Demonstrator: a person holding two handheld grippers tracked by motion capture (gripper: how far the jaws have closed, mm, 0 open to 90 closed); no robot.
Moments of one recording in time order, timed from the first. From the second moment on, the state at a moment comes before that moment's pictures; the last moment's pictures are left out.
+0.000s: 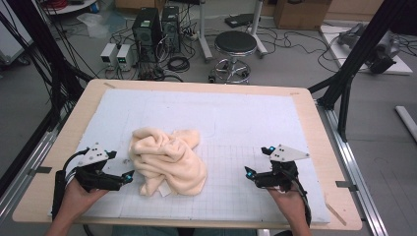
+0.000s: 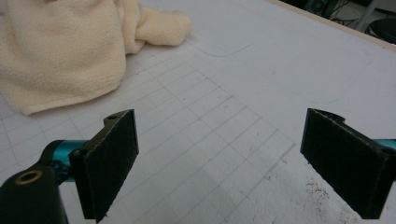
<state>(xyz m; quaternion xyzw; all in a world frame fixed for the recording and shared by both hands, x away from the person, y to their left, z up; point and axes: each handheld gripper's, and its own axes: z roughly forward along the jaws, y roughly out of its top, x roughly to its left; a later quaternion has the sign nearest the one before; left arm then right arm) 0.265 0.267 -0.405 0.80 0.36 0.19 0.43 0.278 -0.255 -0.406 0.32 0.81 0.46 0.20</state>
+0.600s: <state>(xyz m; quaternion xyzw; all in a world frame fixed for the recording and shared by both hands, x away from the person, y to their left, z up) 0.266 0.265 -0.406 0.80 0.36 0.19 0.43 0.280 -0.255 -0.406 0.31 0.81 0.46 0.20</state>
